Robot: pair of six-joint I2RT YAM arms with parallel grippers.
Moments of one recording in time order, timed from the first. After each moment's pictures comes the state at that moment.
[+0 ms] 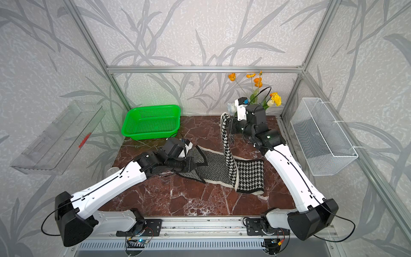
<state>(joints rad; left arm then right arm) -0.77 1.25 1.12 -0.72 0.21 -0.72 0.37 1.34 1.48 -0.56 -0.21 0.34</state>
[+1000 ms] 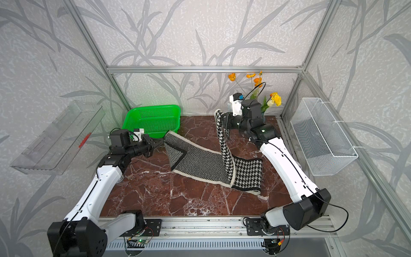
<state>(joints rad) 0.12 1.13 0.88 -0.32 0.77 -1.05 0.43 1.44 1.56 -0.53 -0.29 0.39</state>
